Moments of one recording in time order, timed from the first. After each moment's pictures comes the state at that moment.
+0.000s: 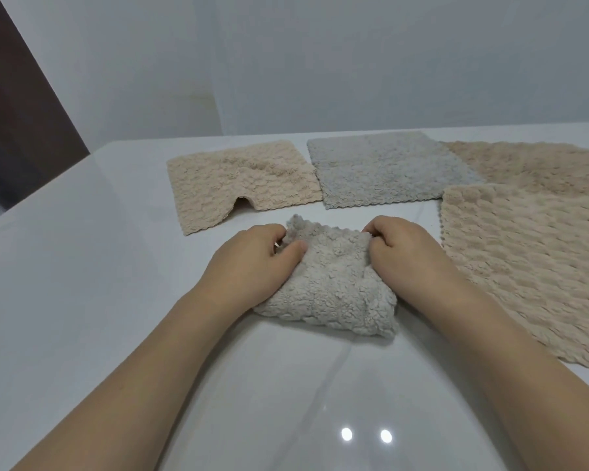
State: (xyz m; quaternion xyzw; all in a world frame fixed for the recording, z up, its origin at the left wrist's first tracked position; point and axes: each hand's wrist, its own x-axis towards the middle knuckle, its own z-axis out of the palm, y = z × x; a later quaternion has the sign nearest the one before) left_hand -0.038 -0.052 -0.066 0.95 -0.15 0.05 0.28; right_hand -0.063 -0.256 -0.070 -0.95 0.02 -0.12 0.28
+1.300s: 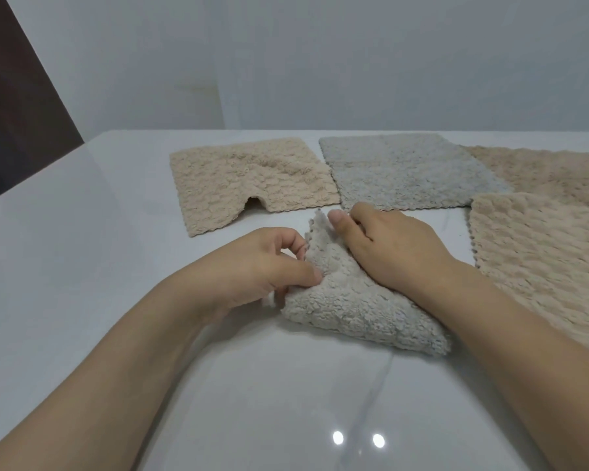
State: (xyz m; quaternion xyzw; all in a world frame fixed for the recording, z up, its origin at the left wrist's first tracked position) left_hand -0.028 -0.026 -0.049 0.79 -0.15 -0.25 0.54; right_hand -0.017 -0.229 -0.070 -0.98 -0.05 -0.12 0.12
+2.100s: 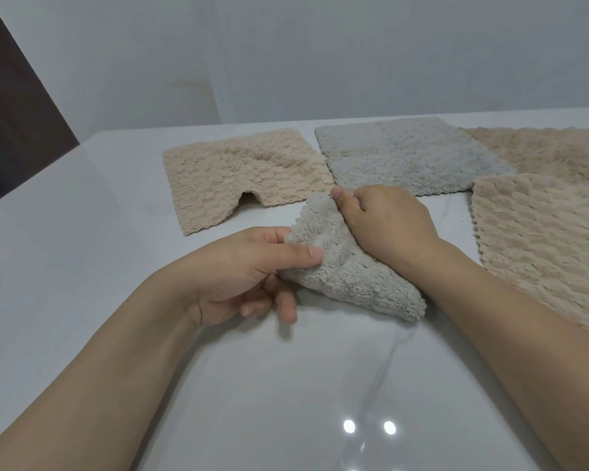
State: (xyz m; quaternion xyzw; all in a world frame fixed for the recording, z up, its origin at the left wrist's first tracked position) left_hand -0.026 -0.025 -0.052 0.67 -0.15 -0.37 0.62; right_hand 0.008 -0.230 -0.077 -0.97 0.00 -0.18 0.19
